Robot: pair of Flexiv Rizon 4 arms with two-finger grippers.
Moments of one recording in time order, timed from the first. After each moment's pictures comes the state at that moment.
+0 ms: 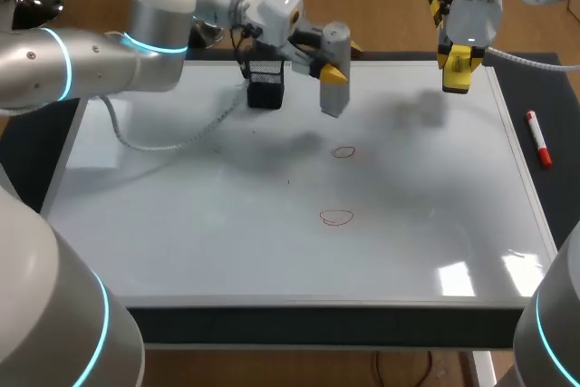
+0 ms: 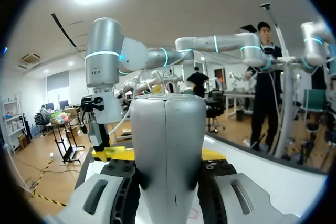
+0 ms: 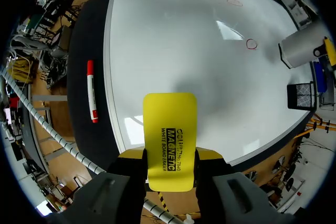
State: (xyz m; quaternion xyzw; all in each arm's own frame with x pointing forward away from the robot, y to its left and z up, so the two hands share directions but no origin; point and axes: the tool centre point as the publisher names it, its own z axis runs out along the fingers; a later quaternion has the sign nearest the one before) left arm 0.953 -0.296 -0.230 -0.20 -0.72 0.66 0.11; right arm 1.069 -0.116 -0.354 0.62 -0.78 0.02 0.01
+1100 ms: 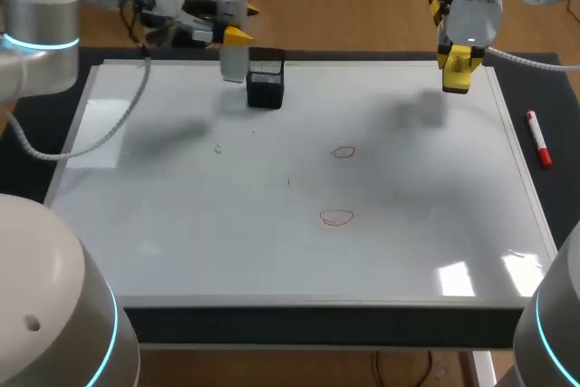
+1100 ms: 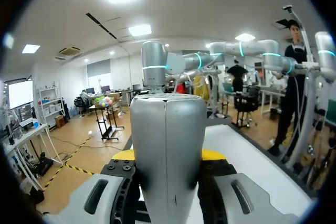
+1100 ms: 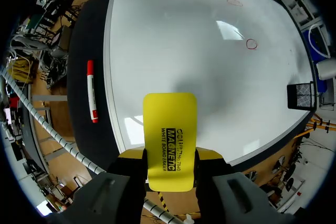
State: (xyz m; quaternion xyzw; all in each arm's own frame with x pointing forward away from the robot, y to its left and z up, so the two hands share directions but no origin) left arm 1.013 -0.117 -0.192 -0.05 -0.77 0.64 -0.01; right arm 1.069 -0.116 -0.354 0.62 -0.78 0.02 0.01
